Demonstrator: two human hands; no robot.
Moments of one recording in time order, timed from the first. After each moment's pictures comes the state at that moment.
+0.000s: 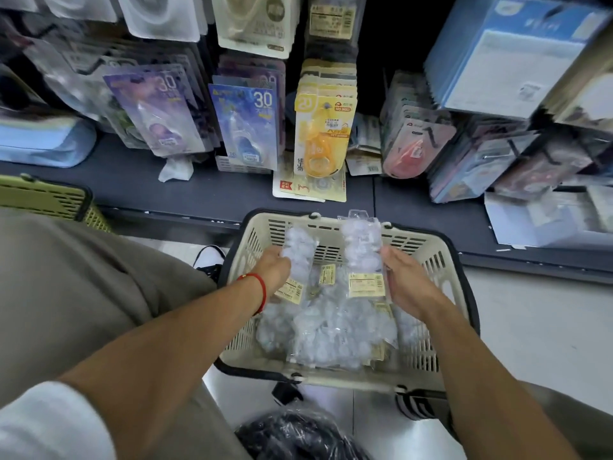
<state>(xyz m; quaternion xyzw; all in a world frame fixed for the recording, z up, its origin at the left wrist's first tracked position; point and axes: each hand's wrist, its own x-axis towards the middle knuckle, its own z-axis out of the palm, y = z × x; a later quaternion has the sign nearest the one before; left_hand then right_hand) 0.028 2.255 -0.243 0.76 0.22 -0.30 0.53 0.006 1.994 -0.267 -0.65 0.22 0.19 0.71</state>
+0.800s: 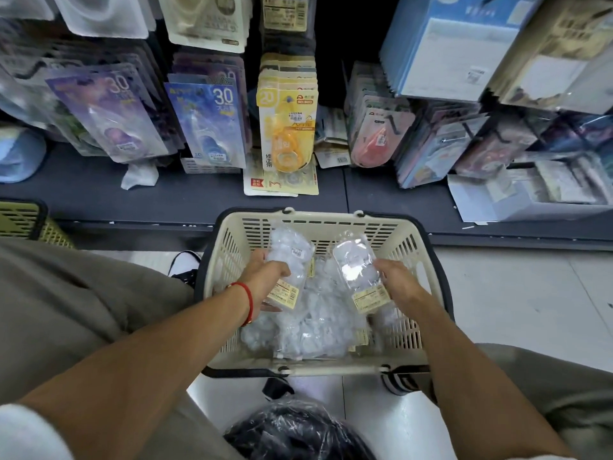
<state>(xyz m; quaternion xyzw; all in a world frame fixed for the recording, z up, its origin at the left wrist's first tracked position) 0.013 2.244 -0.257 0.71 0.23 -0.33 0.58 -0.027 1.964 -0.282 -0.74 0.27 0.19 0.58</state>
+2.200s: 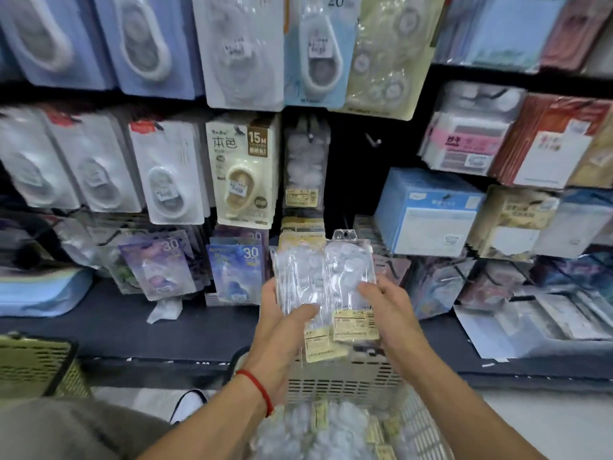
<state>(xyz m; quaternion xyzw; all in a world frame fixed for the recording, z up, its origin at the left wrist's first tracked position) 0.054 2.224 -0.099 0.60 0.04 -0.08 0.80 0.062 2.045 -0.098 -0.71 0.12 -0.04 0.69</state>
